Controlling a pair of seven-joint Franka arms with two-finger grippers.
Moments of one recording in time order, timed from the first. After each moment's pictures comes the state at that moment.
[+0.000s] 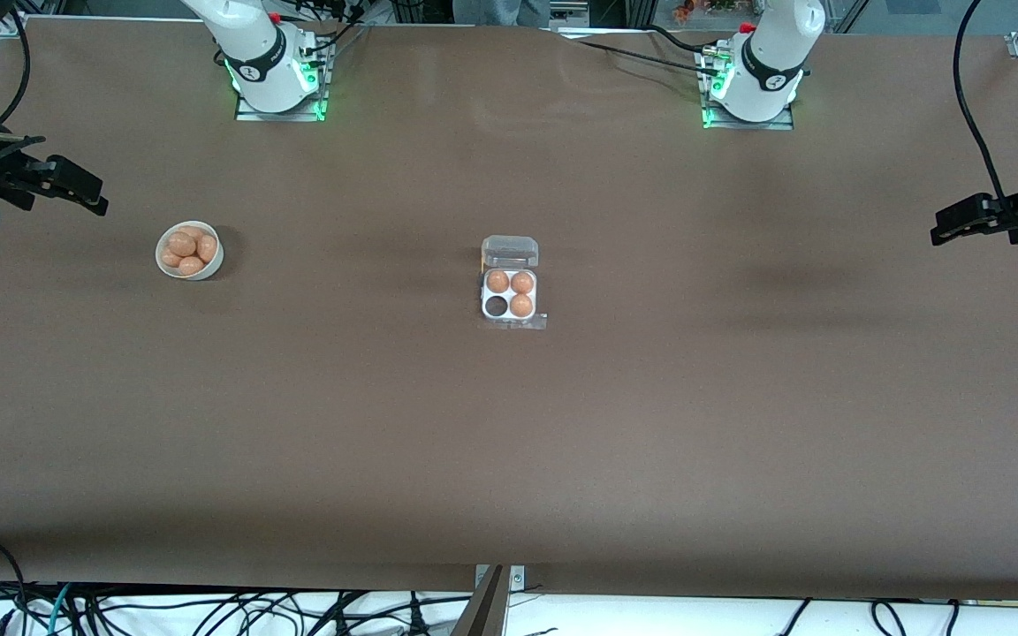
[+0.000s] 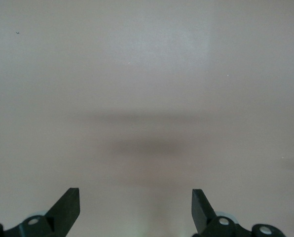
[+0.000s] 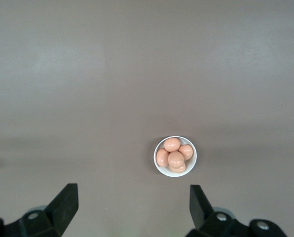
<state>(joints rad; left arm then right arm) 0.02 0.11 0.05 -1.52 0.03 1.49 0.03 -0.08 -0.07 0.05 -1.76 -0.01 1.65 0.03</state>
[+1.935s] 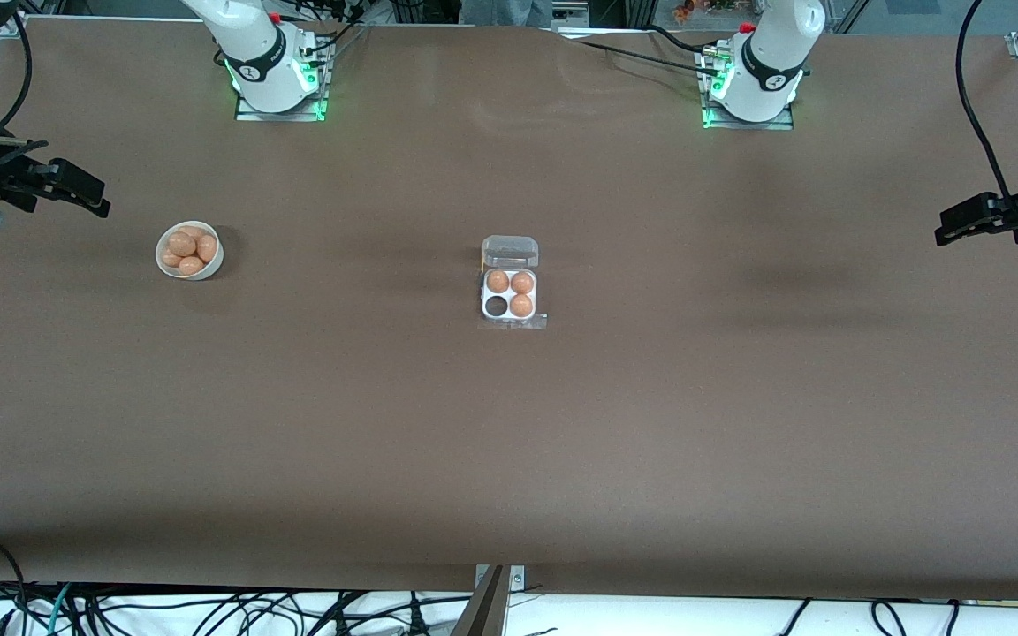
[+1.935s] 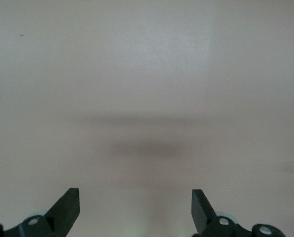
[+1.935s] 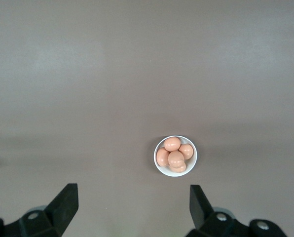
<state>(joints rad) 0.03 0.11 0.05 -1.51 0.03 1.49 0.02 -0.08 -0.06 0.05 -1.76 -0.01 1.65 0.03</state>
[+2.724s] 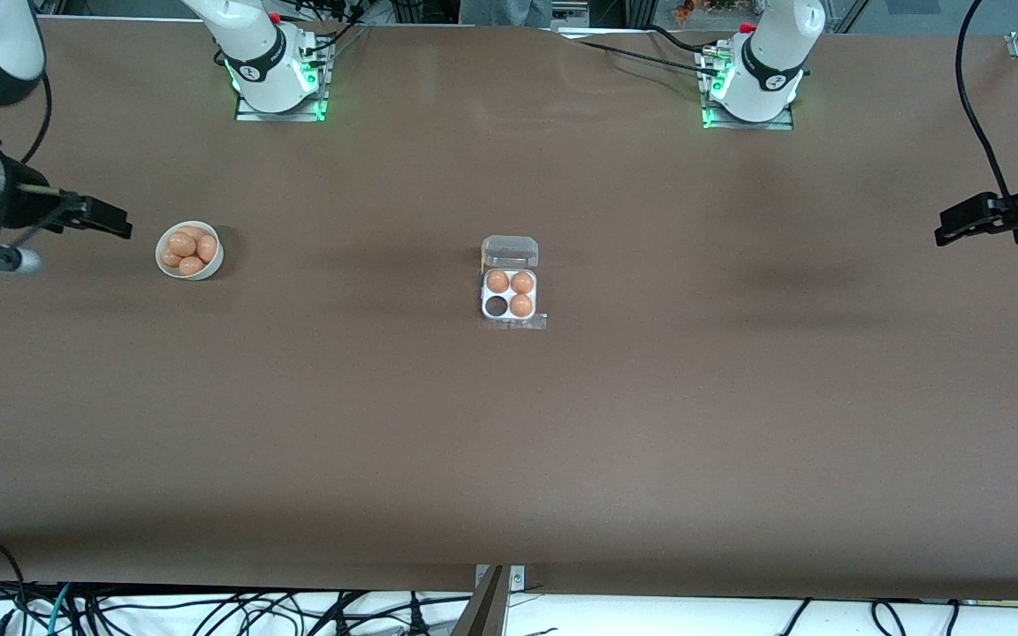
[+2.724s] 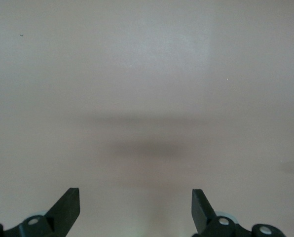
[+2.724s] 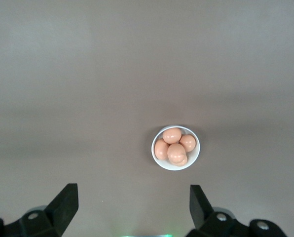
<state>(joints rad) 0.03 0.11 0.05 -1.51 0.03 1.49 0.02 -0.09 0.06 0.04 -1.78 -0.02 1.64 0.03</state>
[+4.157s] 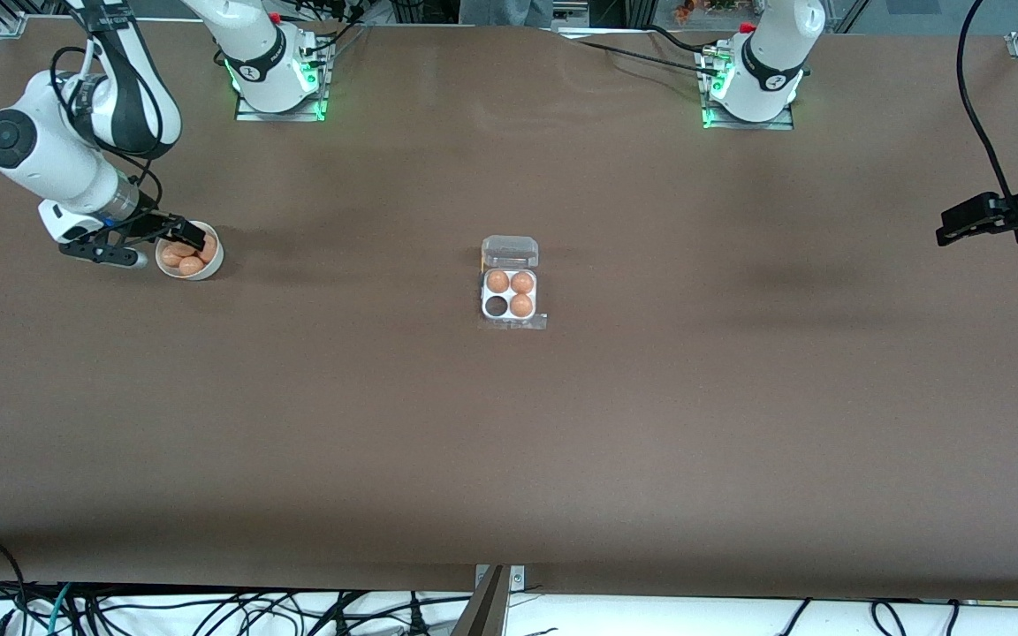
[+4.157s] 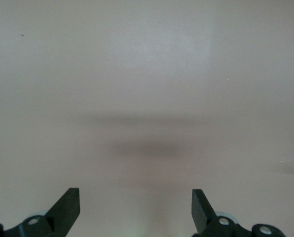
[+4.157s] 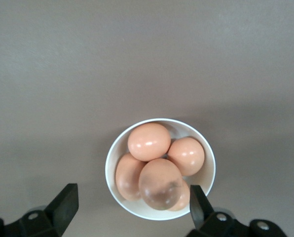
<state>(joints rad) 0.03 0.11 0.05 -1.51 0.03 1.49 0.02 -0.09 -0.01 -0.08 -2.56 -0.04 2.50 0.03</state>
